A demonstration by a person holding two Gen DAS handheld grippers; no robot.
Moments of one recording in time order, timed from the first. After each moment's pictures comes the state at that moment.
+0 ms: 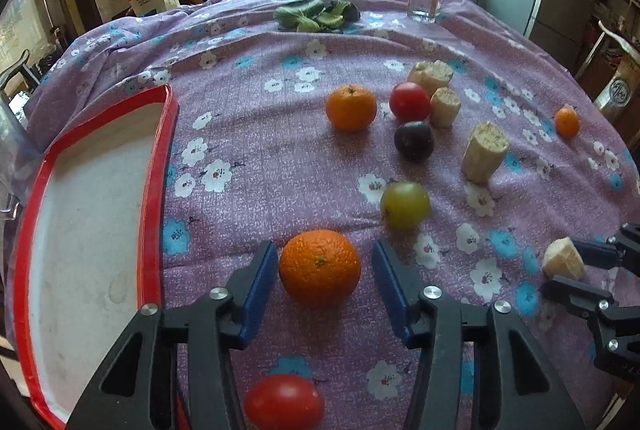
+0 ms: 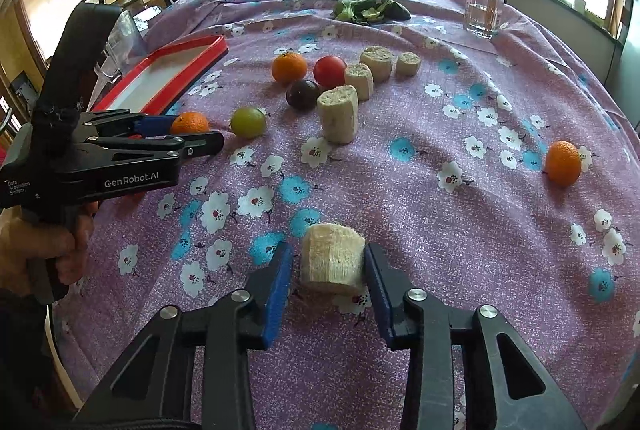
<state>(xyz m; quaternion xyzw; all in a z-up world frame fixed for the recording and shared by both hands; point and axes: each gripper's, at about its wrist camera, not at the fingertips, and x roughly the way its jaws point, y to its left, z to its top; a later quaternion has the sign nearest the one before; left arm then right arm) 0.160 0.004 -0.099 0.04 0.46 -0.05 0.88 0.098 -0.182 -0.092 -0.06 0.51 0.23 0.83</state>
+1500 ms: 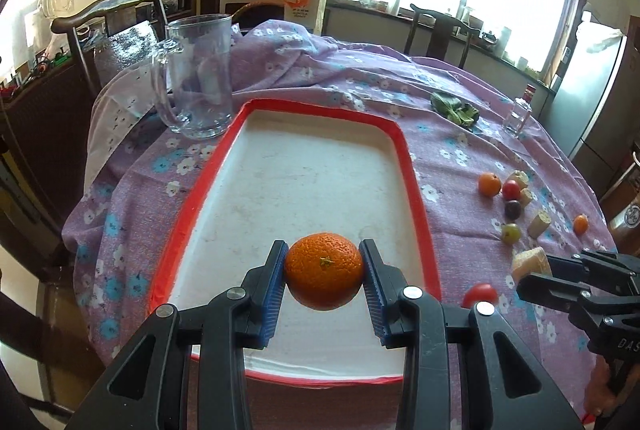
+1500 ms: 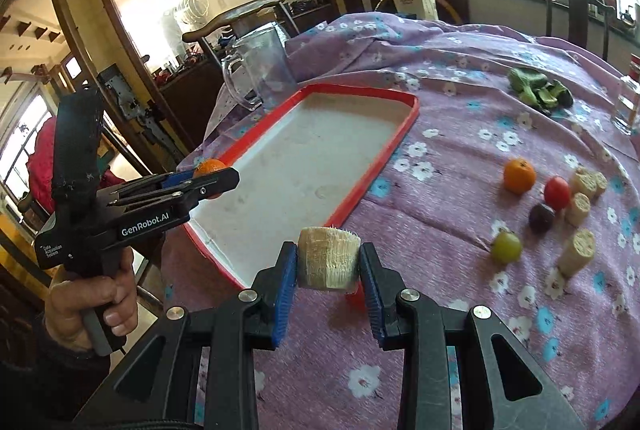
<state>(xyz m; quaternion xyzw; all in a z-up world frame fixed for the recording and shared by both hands) 0.010 0.171 -0.029 -0.11 0.38 0.06 0.92 0.083 -0.017 -0.033 -0.02 0.45 0.41 0.79</state>
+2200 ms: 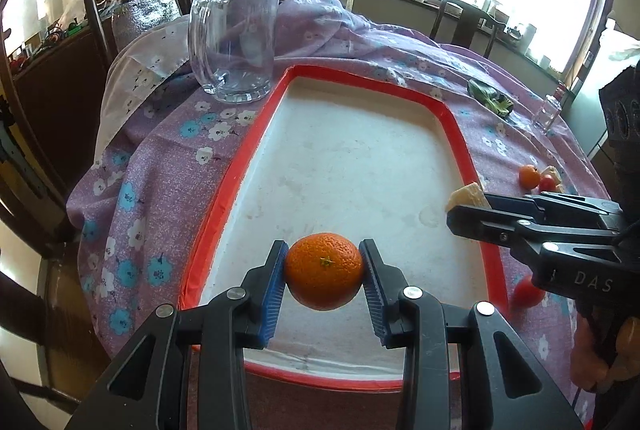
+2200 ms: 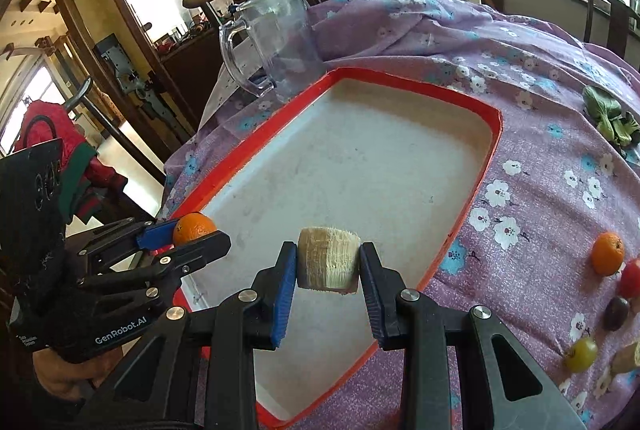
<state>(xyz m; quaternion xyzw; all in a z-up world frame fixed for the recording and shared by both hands) 0.030 0.212 -0.060 -0.14 0.41 0.08 0.90 0.130 0.086 -0.066 -0.07 0.49 0.43 0.76</state>
